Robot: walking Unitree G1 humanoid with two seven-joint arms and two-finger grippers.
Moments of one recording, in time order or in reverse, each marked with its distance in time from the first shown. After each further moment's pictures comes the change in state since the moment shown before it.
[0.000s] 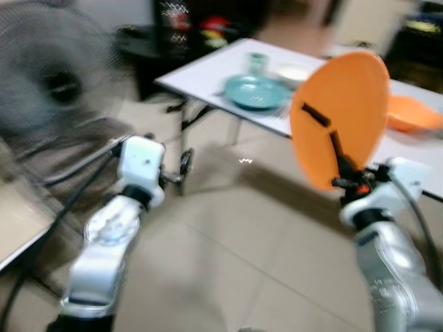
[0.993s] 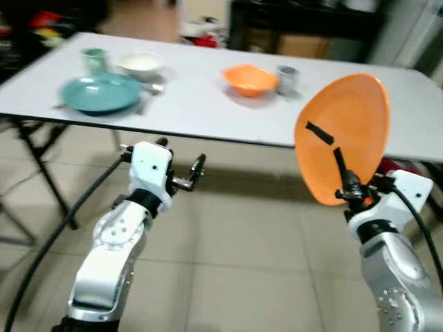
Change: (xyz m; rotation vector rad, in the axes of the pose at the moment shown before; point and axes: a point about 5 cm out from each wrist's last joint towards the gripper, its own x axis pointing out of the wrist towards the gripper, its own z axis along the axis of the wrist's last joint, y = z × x) left arm -0.002 -0.015 0.000 -0.058 -0.023 -0.101; right arm -0.009 -0.014 -0.010 -0.007 0.079 -0.072
